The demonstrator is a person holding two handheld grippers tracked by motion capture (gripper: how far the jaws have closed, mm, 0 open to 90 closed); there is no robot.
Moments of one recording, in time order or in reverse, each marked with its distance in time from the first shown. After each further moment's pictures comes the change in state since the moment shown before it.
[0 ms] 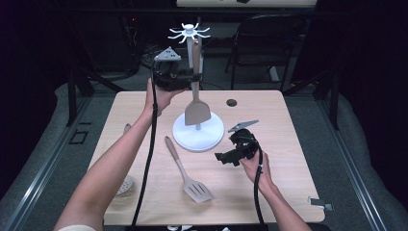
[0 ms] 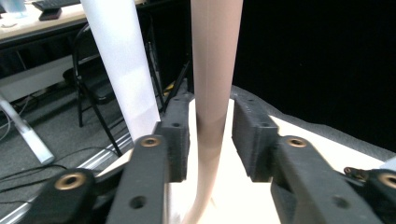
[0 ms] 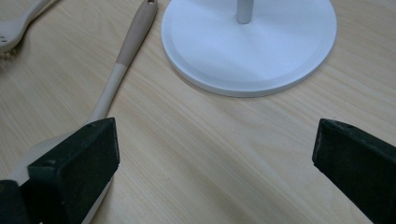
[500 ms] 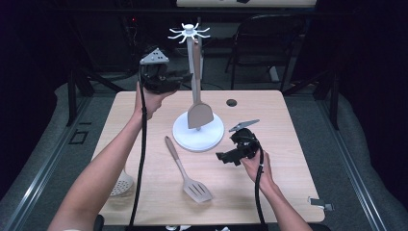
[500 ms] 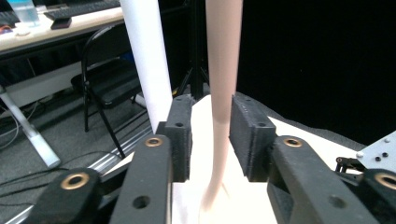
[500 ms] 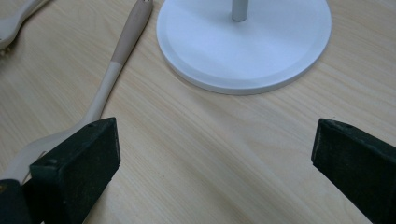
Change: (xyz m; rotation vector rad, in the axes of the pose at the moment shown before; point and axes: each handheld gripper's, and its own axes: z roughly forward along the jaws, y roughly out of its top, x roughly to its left) left arm 0.002 -0.005 -0.030 -0.046 0.019 -0.001; right arm -0.003 0.000 -0.001 0.006 -0.012 0.003
